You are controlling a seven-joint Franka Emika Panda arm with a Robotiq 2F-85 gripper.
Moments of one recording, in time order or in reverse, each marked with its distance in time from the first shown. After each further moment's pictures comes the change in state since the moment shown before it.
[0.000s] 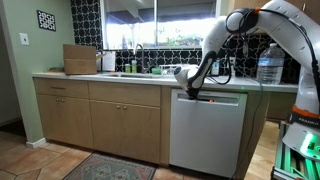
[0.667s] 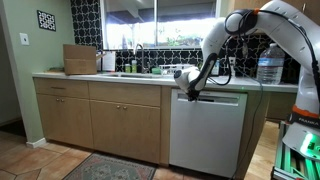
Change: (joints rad) arm 0.011 0.016 0.002 -0.012 -0.137 0.018 0.091
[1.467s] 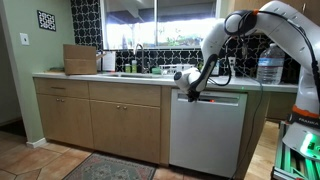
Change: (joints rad) arm 0.000 0.012 0.004 0.000 -0.054 0.000 0.036
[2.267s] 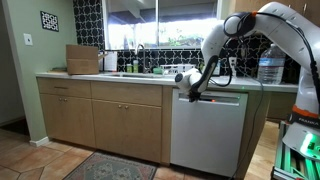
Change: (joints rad) arm -0.011 0.021 -0.006 0.011 -0.064 -0.006 0.059
